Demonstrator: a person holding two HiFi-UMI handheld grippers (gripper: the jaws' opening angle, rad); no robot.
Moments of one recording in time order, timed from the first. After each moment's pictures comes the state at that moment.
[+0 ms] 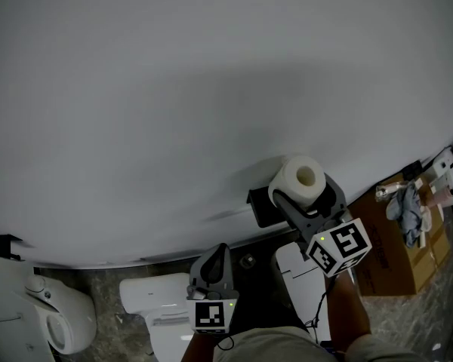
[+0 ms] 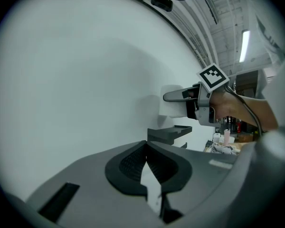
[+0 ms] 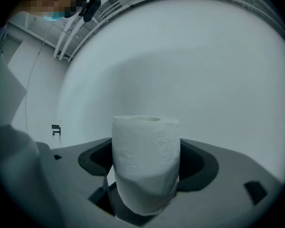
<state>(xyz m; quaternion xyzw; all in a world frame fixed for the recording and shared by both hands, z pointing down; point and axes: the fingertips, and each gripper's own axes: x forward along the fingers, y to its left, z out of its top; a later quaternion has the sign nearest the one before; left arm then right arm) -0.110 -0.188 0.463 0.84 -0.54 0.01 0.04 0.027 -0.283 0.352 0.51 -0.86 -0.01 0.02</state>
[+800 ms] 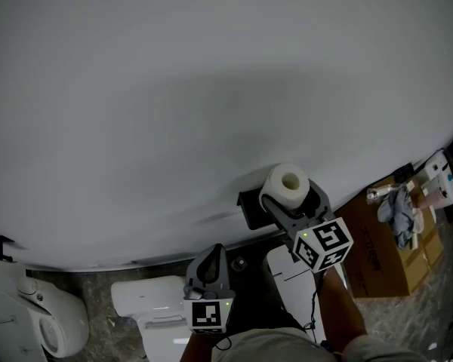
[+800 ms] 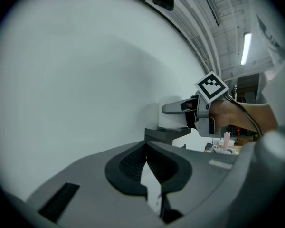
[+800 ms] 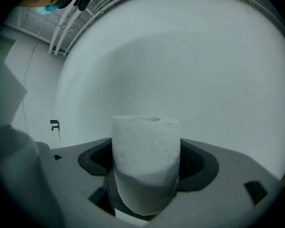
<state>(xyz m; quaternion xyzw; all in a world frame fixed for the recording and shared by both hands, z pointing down) -0.102 -0.192 0.469 0.84 -0.54 0.00 0.05 0.032 -0.294 0.398 0.51 -0.86 0.03 0.06</state>
